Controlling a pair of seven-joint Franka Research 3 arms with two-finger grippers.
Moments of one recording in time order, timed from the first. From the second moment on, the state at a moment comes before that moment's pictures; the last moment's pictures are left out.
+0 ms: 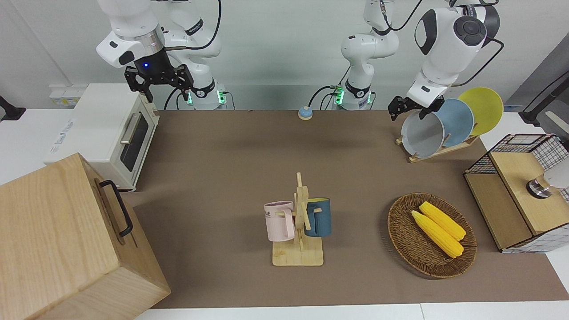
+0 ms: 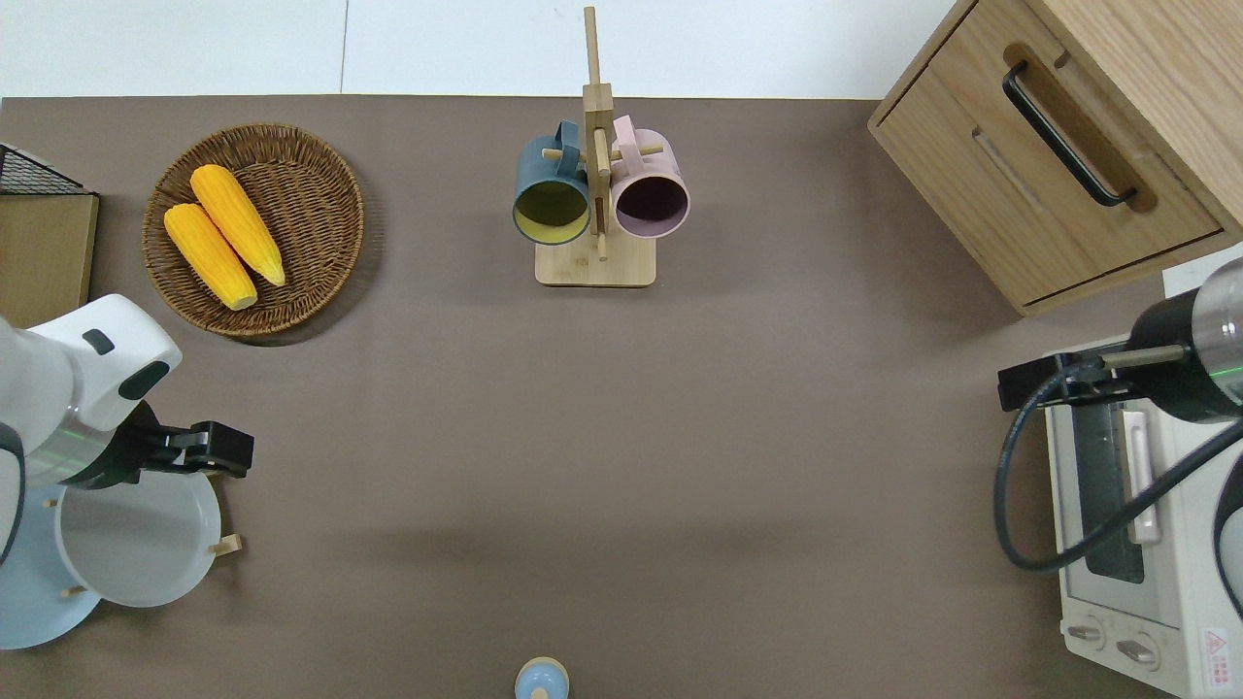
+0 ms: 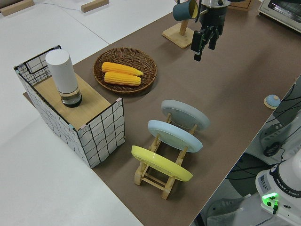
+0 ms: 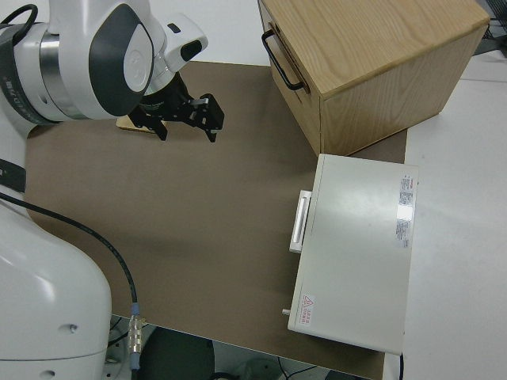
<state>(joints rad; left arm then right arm) 0.11 -0.12 -0.16 -1.89 0.01 1.62 -0.02 -0.08 -0.02 0.19 -1.50 0.00 1.41 0.06</state>
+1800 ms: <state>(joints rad) 0.11 -0.17 -0.16 -1.89 -0.03 1.73 0.06 -0.08 -0.02 0.19 -1.50 0.00 1.41 0.06</state>
